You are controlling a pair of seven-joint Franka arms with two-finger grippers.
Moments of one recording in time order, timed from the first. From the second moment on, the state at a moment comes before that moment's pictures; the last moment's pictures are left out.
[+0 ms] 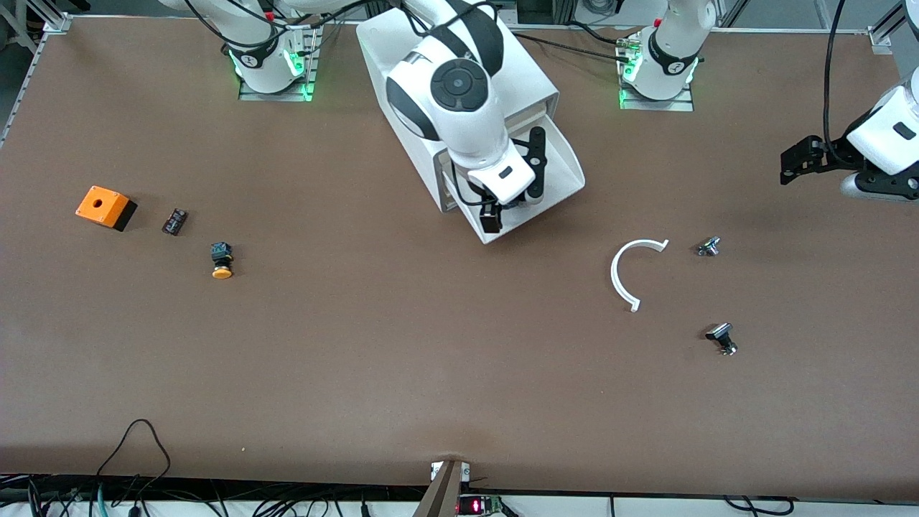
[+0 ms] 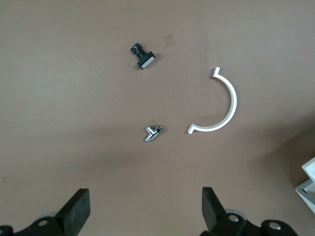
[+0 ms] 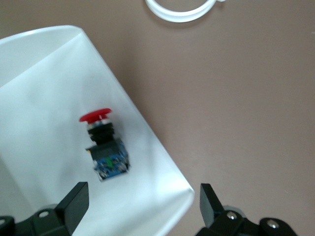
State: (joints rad) left arm 0.26 -0.04 -0.24 -1.74 0.07 1.64 0.13; right arm 0.83 0.72 0.05 -1.13 0.09 1.98 -0.69
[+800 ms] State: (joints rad) left arm 0.26 -0.03 -0.23 -1.73 0.07 1.63 0.12; right arm 0.88 0.79 0.05 -1.13 0.00 1.97 -0.71
